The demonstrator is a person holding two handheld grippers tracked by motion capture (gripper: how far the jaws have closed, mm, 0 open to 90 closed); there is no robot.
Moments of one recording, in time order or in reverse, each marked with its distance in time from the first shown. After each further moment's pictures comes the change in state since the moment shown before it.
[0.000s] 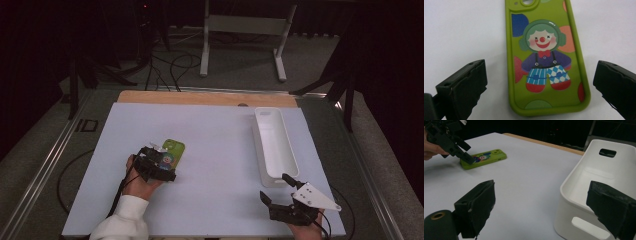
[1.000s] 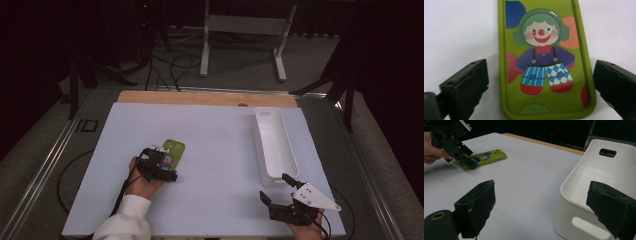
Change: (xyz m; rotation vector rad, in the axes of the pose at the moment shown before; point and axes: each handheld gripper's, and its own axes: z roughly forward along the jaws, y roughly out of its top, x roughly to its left) left arm -0.001 -0.001 0.014 0.048 -0.016 -0.032; right arm 0.000 0.000 0.000 0.000 -0.001 0.001
